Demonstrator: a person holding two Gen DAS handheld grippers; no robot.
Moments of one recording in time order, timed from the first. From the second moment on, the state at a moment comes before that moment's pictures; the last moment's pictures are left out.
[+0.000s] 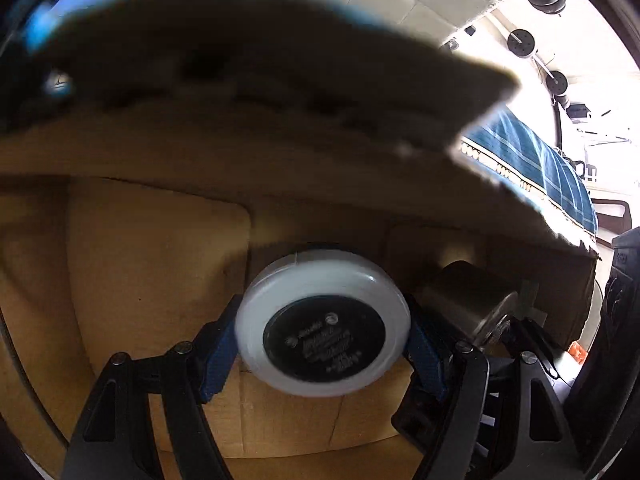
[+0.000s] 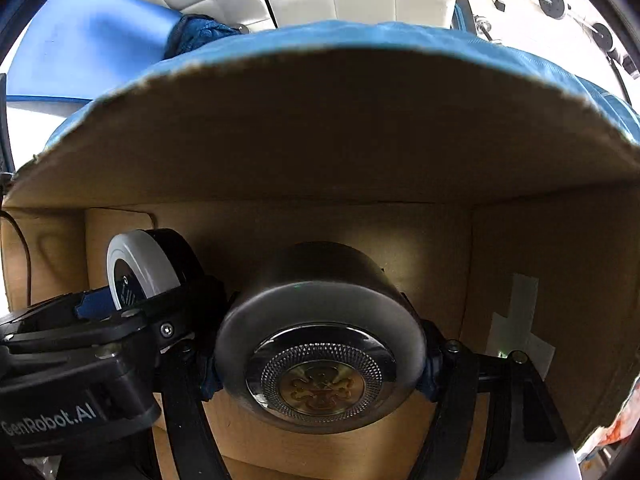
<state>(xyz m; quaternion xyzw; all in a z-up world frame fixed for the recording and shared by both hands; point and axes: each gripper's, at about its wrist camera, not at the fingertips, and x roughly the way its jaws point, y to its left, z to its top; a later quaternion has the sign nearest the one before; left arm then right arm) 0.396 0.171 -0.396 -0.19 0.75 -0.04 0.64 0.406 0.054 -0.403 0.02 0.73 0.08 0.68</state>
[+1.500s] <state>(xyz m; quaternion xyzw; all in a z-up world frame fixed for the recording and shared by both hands) 0.251 0.133 -0.202 -0.04 0.63 0.04 0.77 0.250 0.004 -0.230 0.01 0.66 0.12 0.75</state>
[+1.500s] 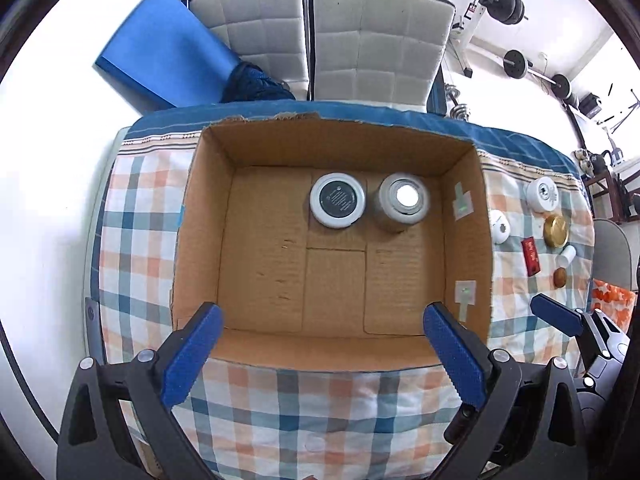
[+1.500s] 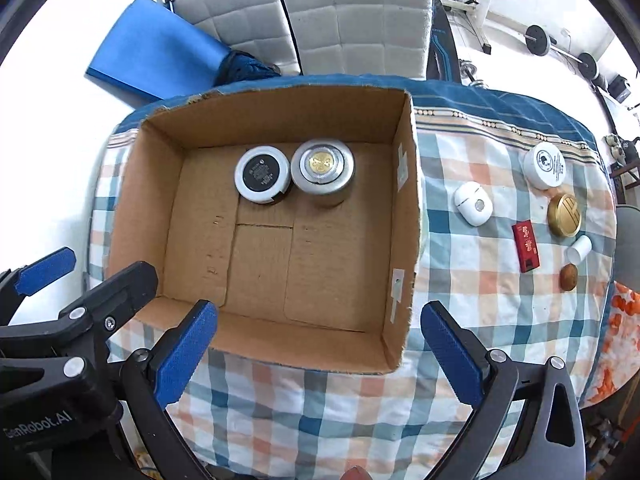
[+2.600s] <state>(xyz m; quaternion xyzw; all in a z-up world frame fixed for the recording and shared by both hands) 0.424 -0.183 -0.299 0.06 0.66 -0.05 0.75 0.376 -0.364 -0.340 0.14 0.69 -0.06 0.71</state>
